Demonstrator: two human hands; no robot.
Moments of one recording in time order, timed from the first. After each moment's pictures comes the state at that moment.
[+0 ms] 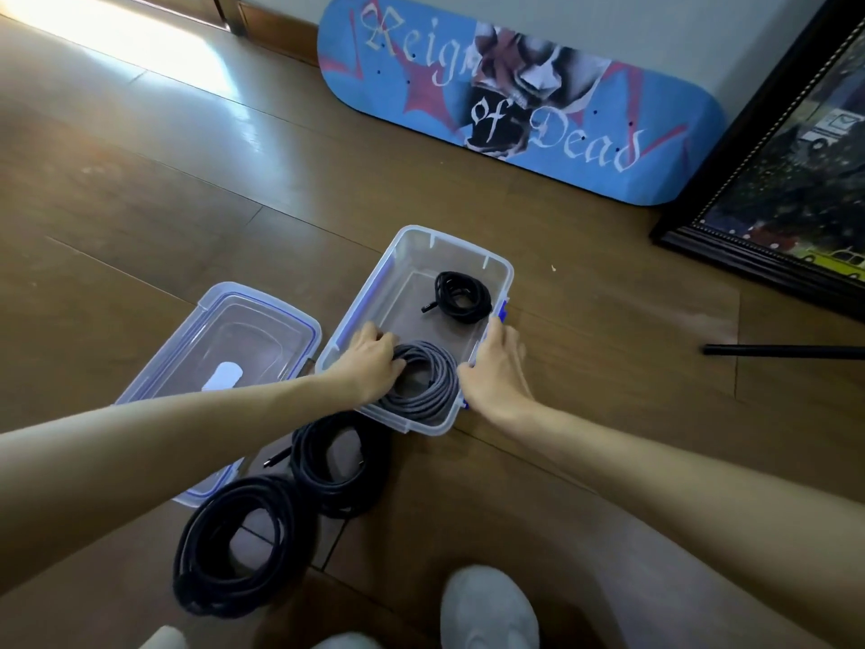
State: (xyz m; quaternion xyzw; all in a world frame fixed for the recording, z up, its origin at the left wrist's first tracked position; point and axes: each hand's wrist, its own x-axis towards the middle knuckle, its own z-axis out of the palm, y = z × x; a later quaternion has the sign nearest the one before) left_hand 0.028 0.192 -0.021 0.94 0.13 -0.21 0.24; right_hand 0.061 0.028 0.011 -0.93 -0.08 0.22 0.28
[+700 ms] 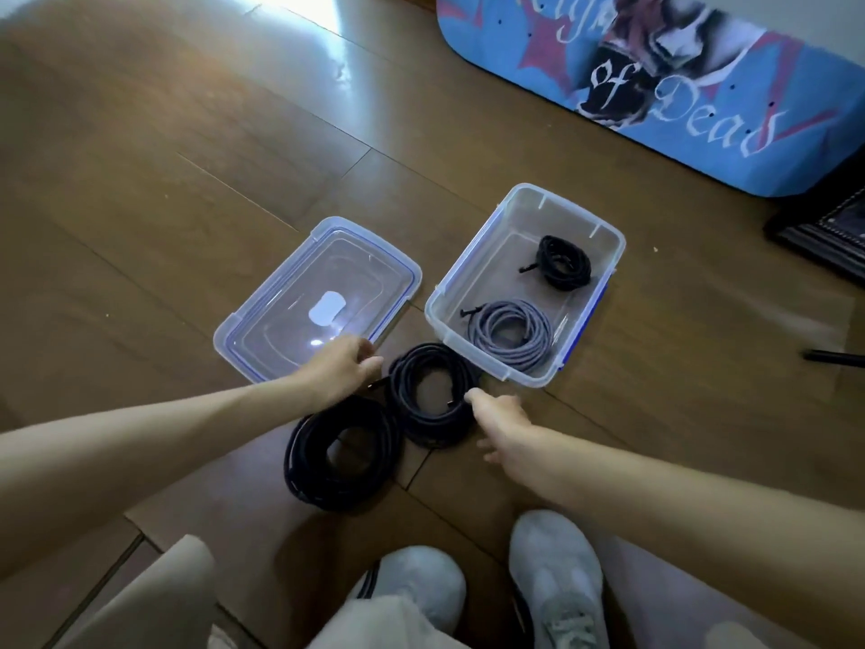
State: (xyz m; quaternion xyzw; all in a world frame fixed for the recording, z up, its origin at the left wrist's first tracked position) left_hand -0.108 0.280 -0.028 0.87 0.27 -0.18 0.36; right_hand -0.049 0.088 -0.019 -0.81 0.18 0.44 0.34
